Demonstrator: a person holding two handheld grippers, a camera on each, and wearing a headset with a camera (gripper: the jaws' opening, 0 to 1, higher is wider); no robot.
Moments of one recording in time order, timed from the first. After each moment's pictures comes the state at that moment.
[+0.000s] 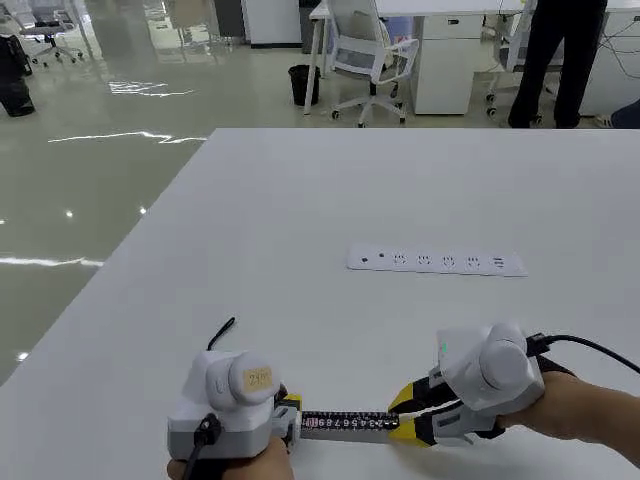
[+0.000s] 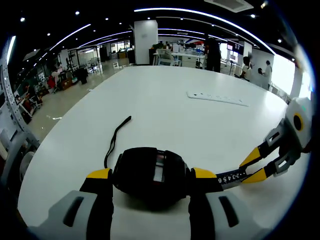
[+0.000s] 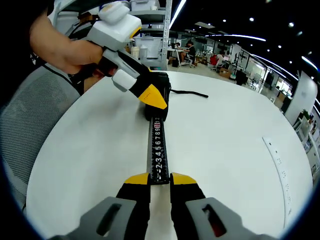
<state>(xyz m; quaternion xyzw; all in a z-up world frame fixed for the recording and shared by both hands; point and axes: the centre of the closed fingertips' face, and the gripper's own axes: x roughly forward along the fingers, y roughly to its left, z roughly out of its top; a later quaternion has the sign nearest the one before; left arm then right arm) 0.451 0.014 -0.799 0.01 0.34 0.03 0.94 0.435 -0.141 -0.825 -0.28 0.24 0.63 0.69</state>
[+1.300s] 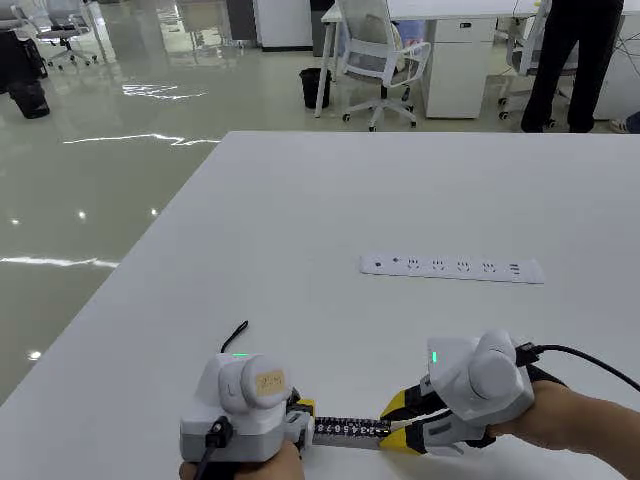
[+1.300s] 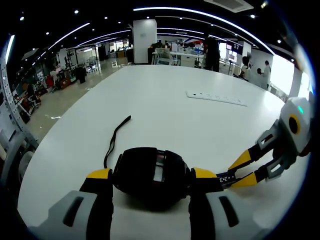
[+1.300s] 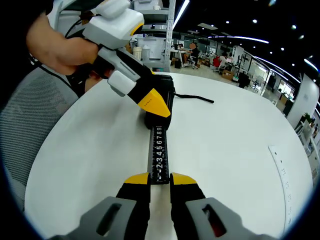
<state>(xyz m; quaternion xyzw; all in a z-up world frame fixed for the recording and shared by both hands) 0.451 0.016 -0.798 0.01 0.35 0.02 0.94 0.435 -0.114 -0.828 -0.28 0.24 0.63 0.68</state>
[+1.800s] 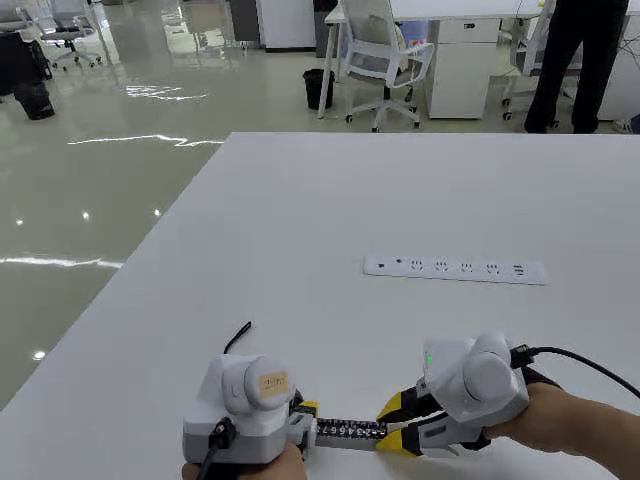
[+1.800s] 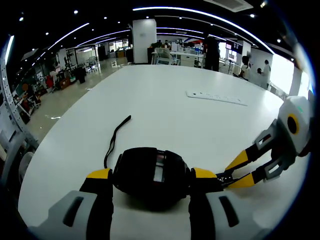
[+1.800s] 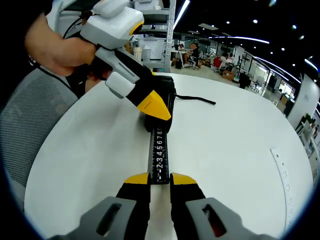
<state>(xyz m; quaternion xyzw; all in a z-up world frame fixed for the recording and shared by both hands) 0.451 0.017 -0.798 0.01 0.35 0.02 0.94 0.435 -0.105 -0.829 -0.28 0.24 0.64 0.68</state>
